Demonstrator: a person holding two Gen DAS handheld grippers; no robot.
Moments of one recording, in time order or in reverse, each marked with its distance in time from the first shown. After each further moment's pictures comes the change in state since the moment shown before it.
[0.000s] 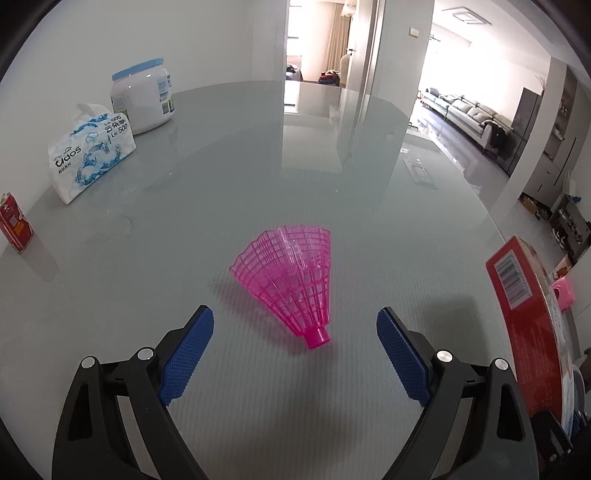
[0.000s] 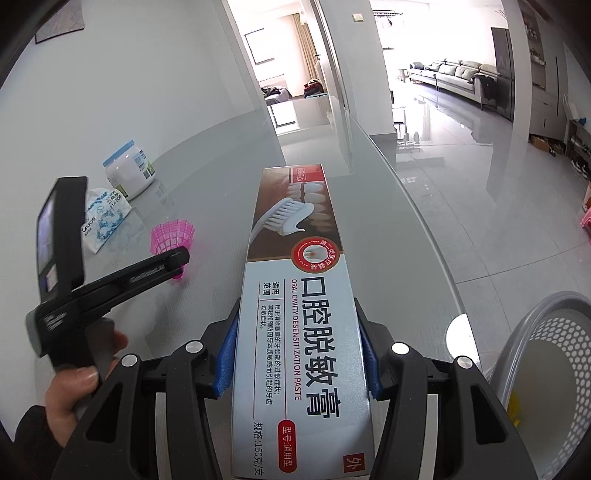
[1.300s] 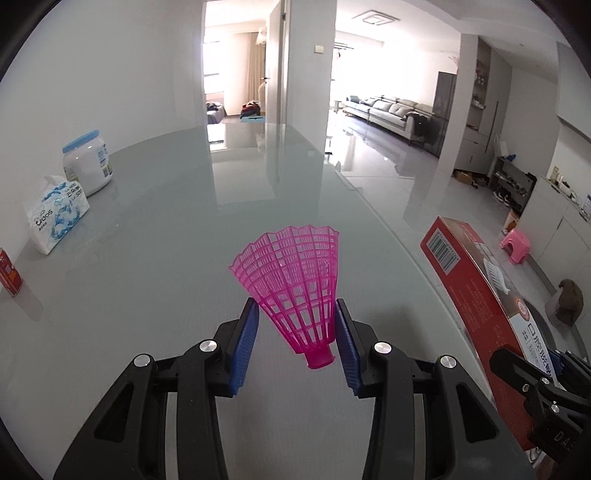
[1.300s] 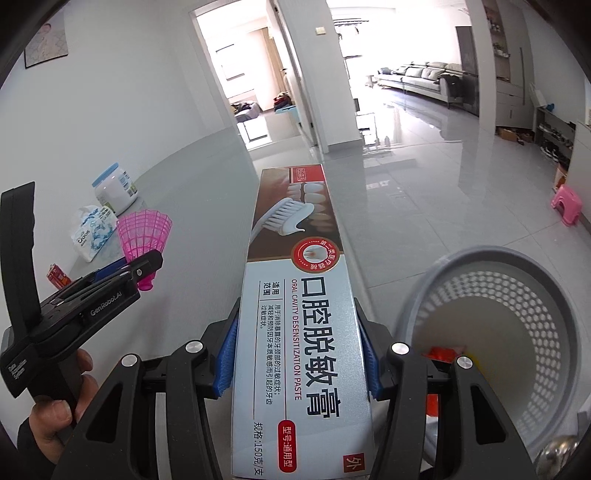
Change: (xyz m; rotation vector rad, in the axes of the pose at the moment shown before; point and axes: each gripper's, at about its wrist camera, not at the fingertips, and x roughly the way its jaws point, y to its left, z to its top) left arm -0.121 -0.079 -0.069 0.250 -0.133 -0.218; right arm -0.114 -0.058 -0.056 0.080 -0.070 -0.120
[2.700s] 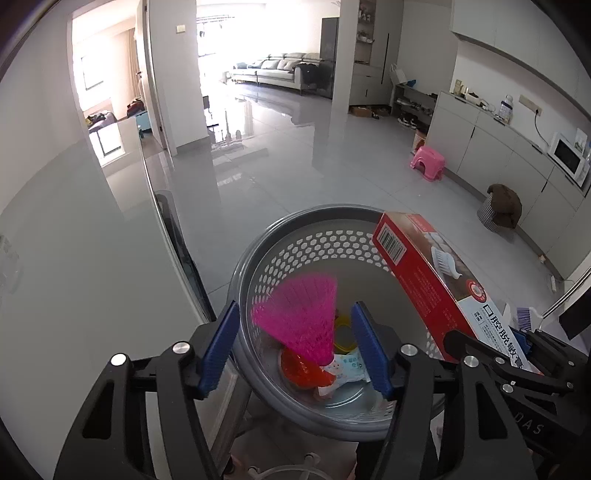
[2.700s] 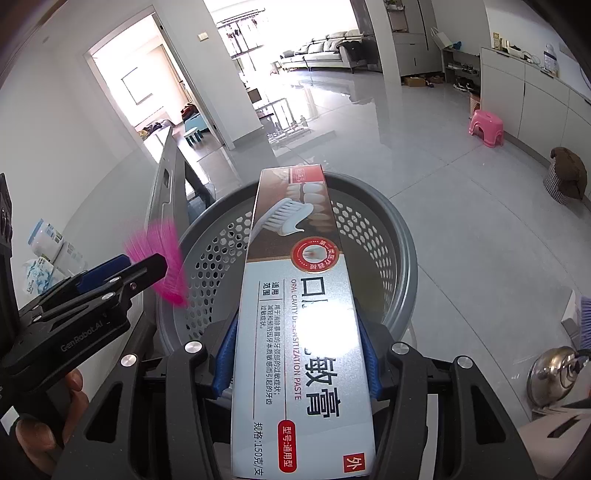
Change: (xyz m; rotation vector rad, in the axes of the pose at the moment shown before) left arm 0.017 -0.240 -0.050 0.299 0.144 -0.273; right arm -0.062 -0.188 -0.075 0.276 0.043 -0.182
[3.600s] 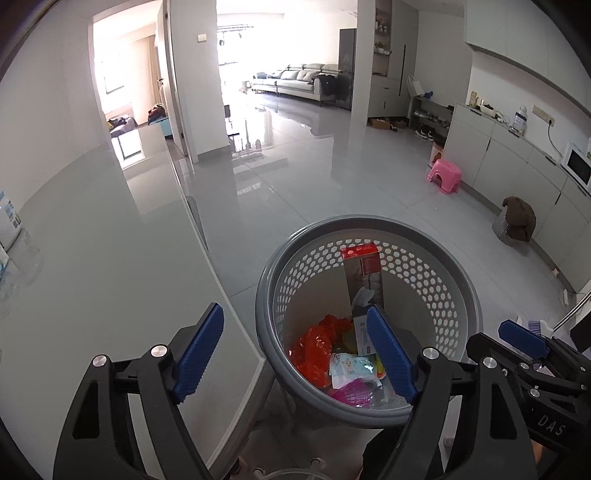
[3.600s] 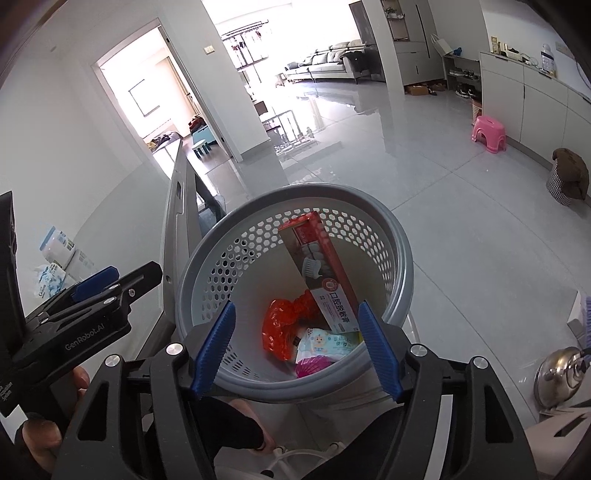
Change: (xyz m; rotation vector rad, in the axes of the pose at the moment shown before) left arm -0.031 0.008 -0.008 -0.033 -0.047 0.073; right arm -0.025 -0.007 -0.012 0.010 -0.055 0.041
